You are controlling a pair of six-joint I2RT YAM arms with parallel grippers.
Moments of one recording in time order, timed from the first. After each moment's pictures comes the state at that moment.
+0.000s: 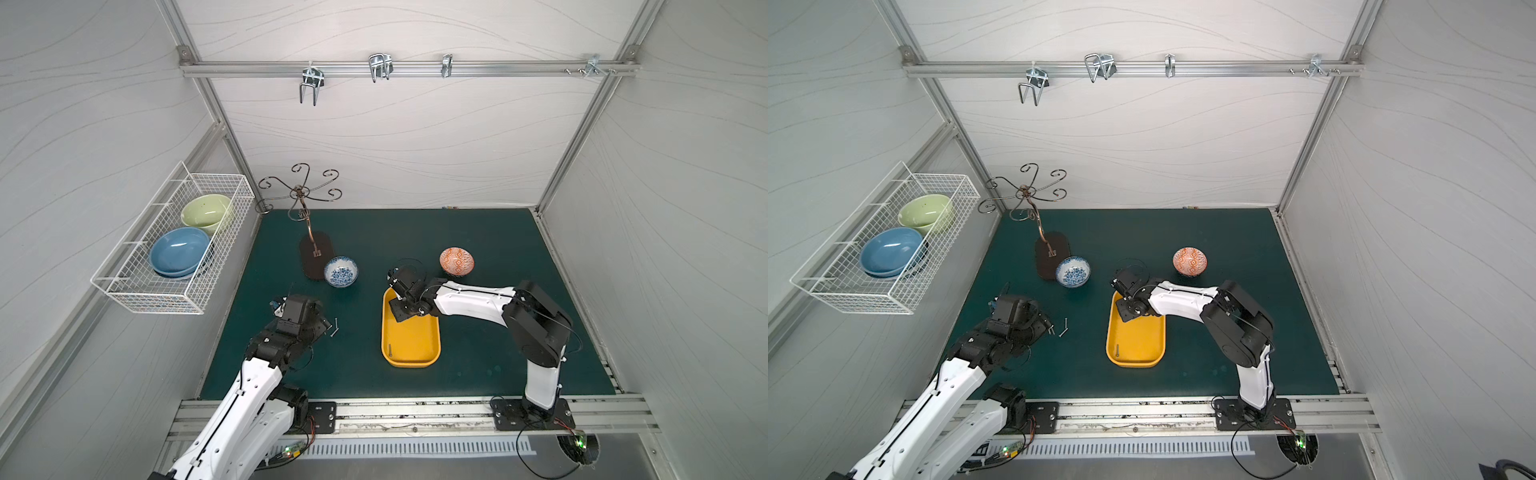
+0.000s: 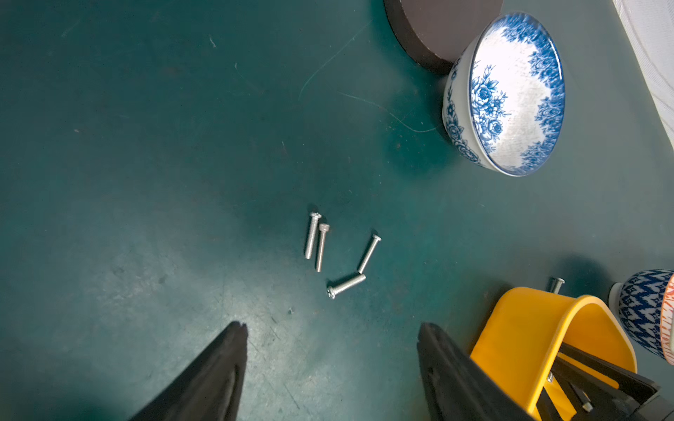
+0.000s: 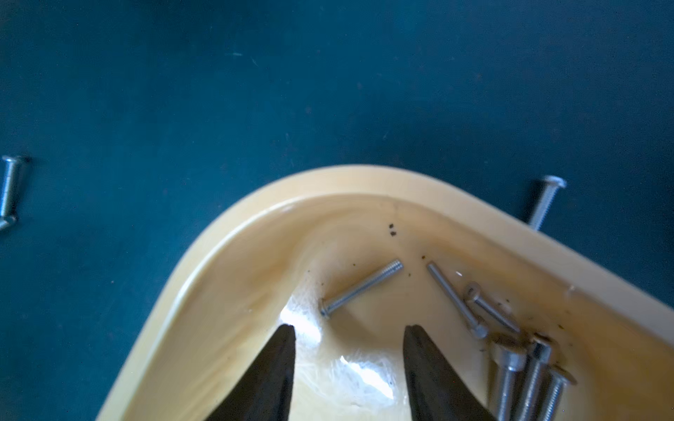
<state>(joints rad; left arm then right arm) -0.24 0.72 0.56 -0.85 -0.16 -1.00 0.97 1.91 1.24 -0.41 0.09 0.38</state>
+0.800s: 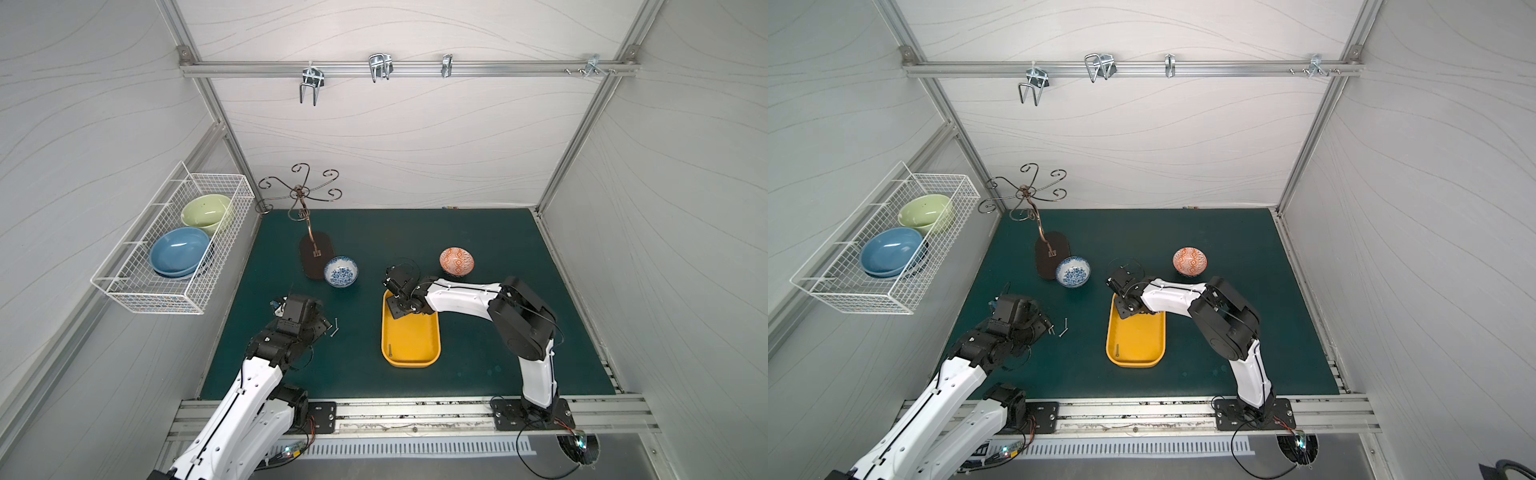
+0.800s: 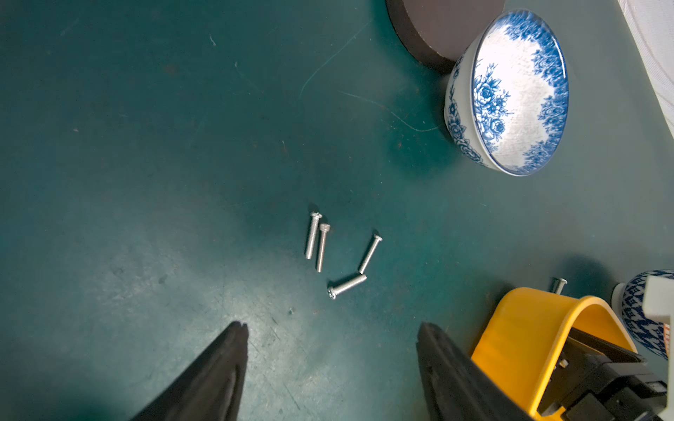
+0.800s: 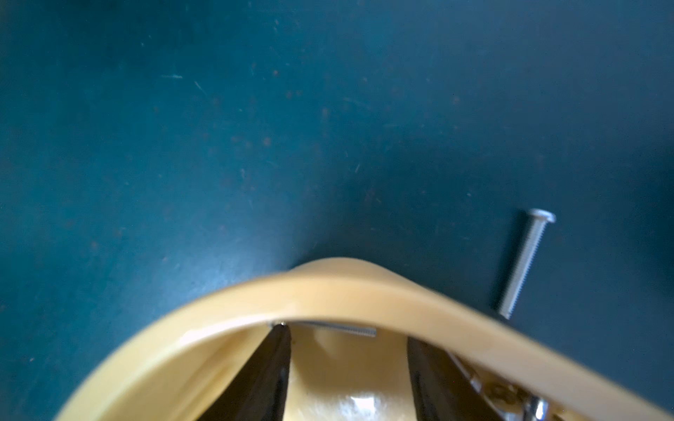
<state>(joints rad) -0.24 0.73 0.56 -0.85 -0.16 -1.00 0.97 2.00 1.31 -0.43 0.17 0.40</state>
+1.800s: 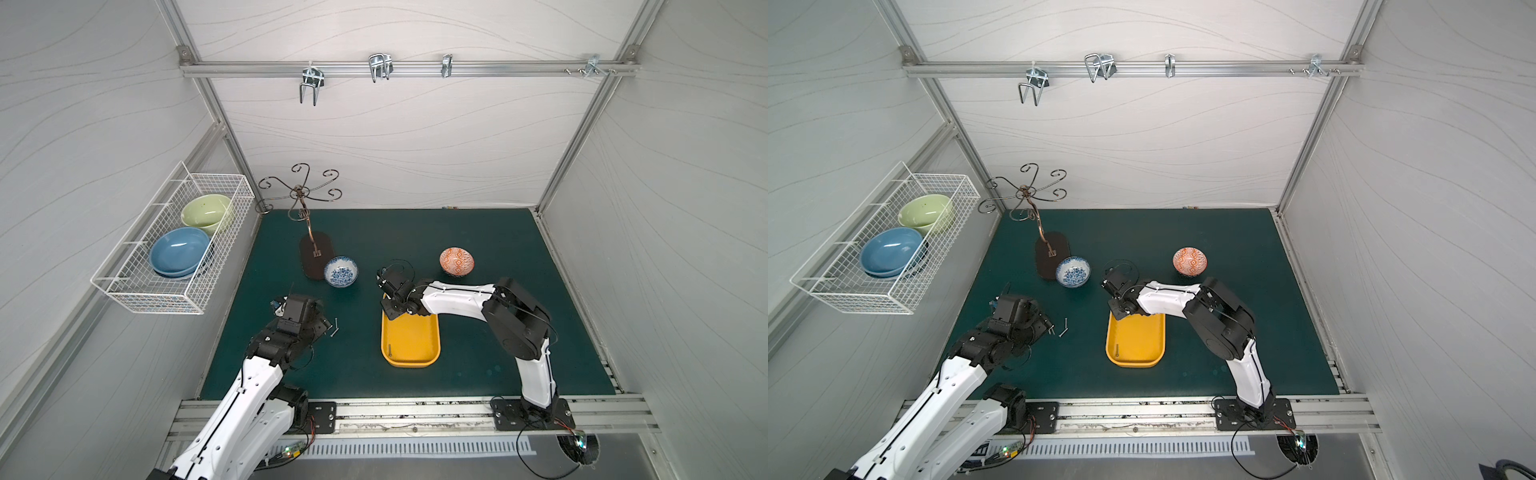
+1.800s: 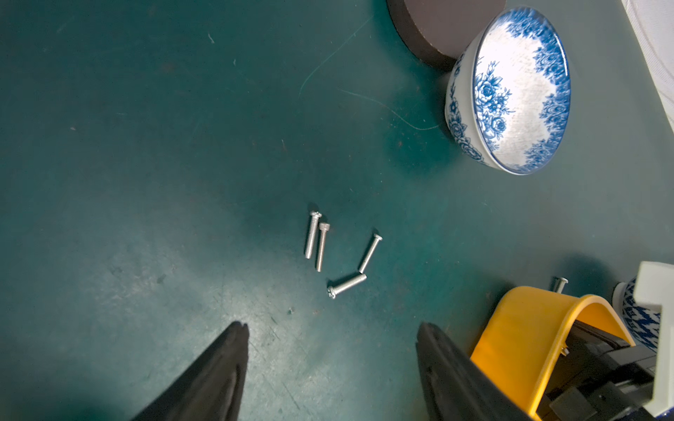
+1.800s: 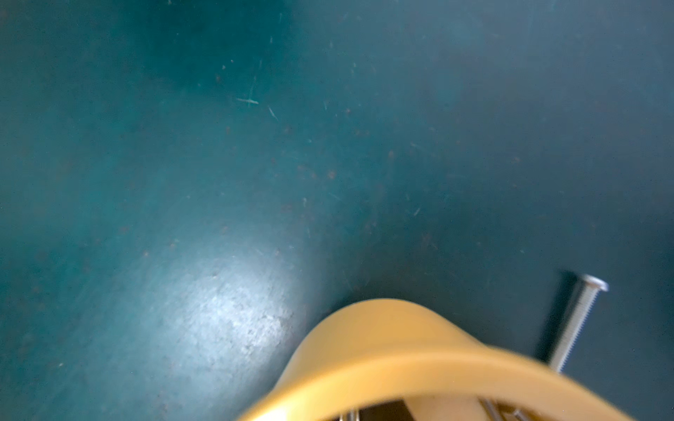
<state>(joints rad) -0.24 0.73 0.56 -0.84 -0.16 -1.00 1.00 2.03 1.33 -0.35 0.15 0.30</state>
